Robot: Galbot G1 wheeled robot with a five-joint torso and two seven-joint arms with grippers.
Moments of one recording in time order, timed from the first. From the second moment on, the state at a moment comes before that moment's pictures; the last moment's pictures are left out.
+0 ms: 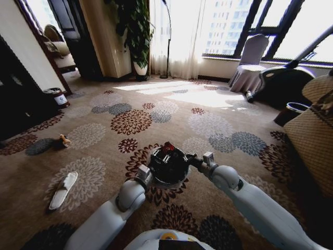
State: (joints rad) left arm 1.10 -1.07 0.01 -2.03 -0.28 0.16 -0.14; right arm -0.89 0.81 -0.03 1.97 0.68 -0.46 -0.02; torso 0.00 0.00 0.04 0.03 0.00
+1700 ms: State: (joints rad) left arm 1.14 -1.06 -0.22 -2.11 -0.46 0.27 -0.44; right arm -0.91 0.71 0.03 2.02 0.72 -0.48 -0.02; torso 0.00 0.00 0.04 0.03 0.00
